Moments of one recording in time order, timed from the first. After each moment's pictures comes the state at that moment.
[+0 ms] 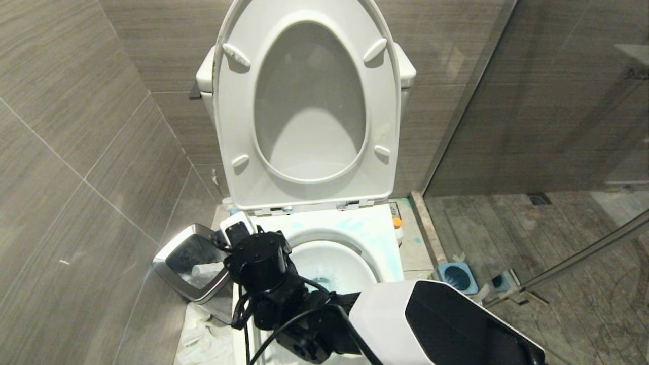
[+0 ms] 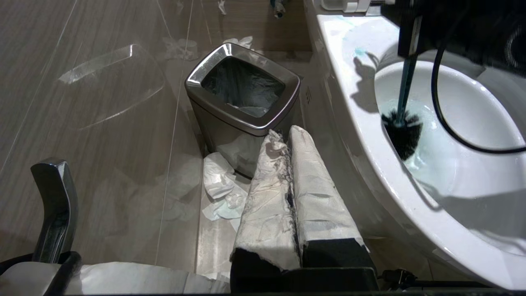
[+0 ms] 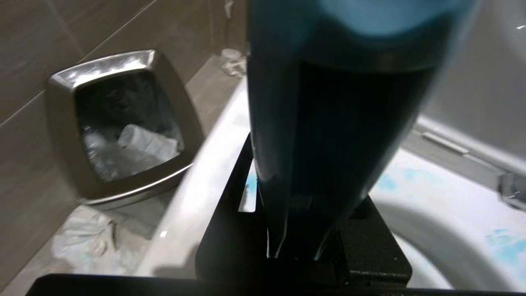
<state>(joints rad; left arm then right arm) 0.00 0.00 0.00 0.00 0.00 0.00 1.03 2.67 -1.96 -0.67 -0.60 -0.21</state>
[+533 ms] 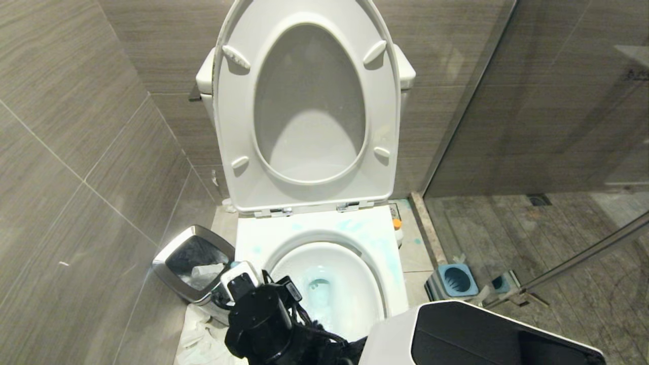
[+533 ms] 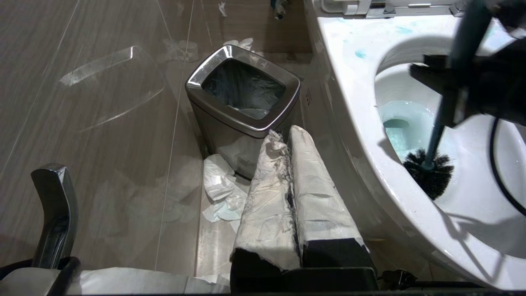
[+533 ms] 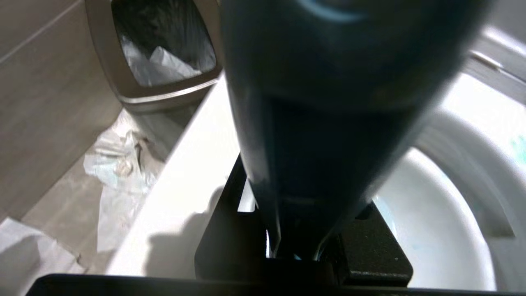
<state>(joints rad) 0.00 0.00 0.00 0.00 0.00 0.00 1.11 2.51 -1.47 -0.78 -0.64 -0.11</state>
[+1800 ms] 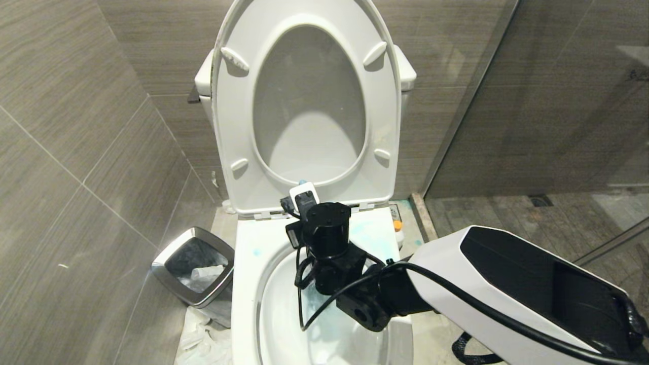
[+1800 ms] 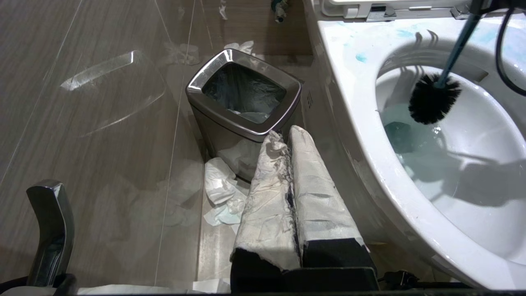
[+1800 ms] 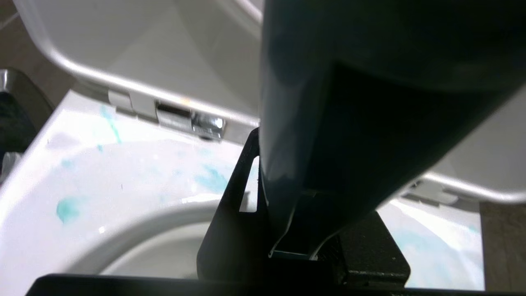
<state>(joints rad) 0.00 0.00 0.00 0.00 0.00 0.00 0.86 2.47 -1.59 -0.89 -0.62 -0.22</state>
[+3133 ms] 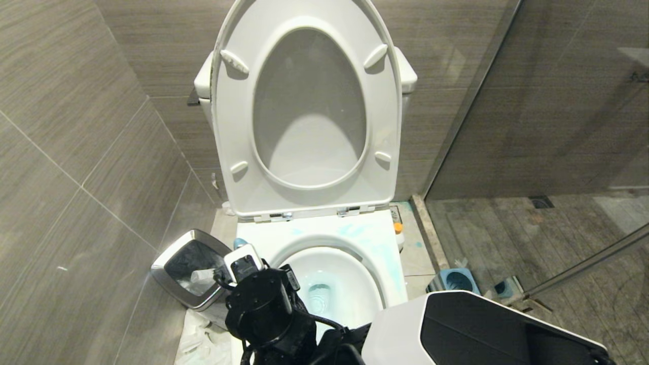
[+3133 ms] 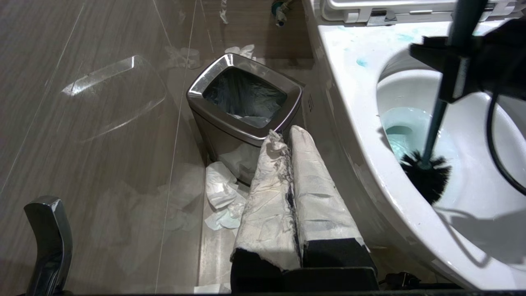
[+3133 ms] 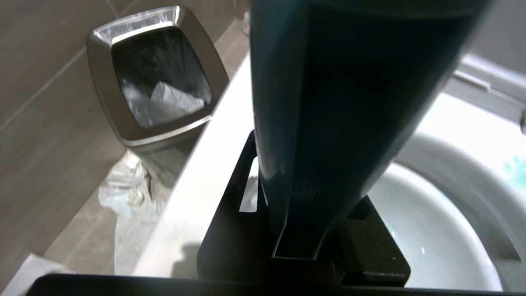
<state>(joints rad) 0.00 0.00 0.00 0.00 0.00 0.00 1.10 2.50 -1.53 -0.78 -0.63 -0.06</state>
